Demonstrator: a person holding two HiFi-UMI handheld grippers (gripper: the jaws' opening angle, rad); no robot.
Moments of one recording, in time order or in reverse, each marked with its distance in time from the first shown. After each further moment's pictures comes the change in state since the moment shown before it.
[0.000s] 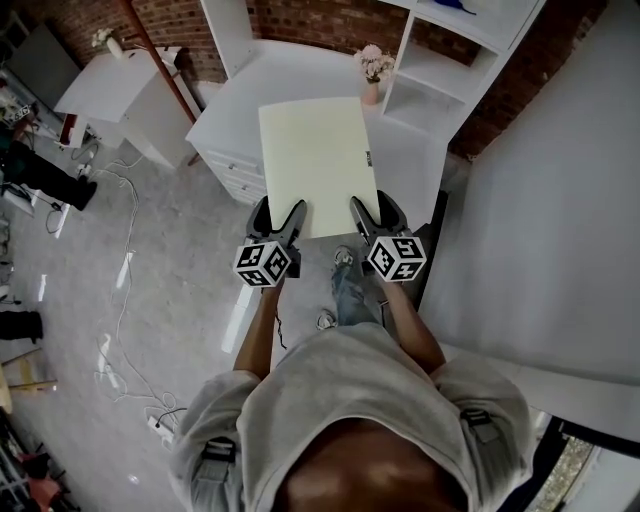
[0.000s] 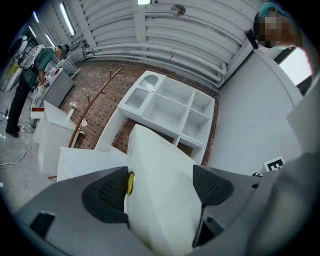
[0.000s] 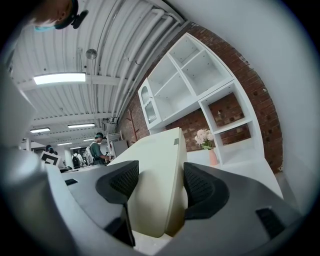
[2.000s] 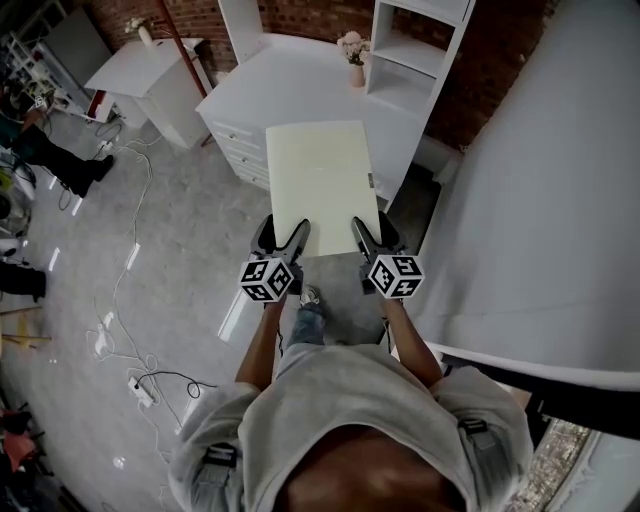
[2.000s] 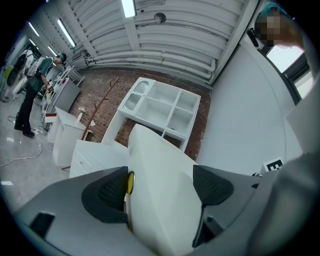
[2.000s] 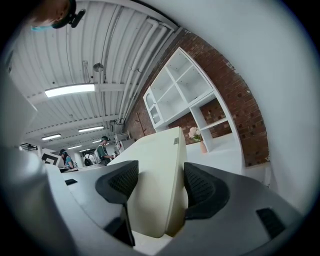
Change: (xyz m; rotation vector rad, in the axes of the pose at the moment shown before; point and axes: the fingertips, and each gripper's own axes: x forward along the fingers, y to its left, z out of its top) left arm -0.162 -0.194 -0.095 0.016 0.006 0.089; right arm -0.254 -0.021 -0.032 0.044 0.041 0.079
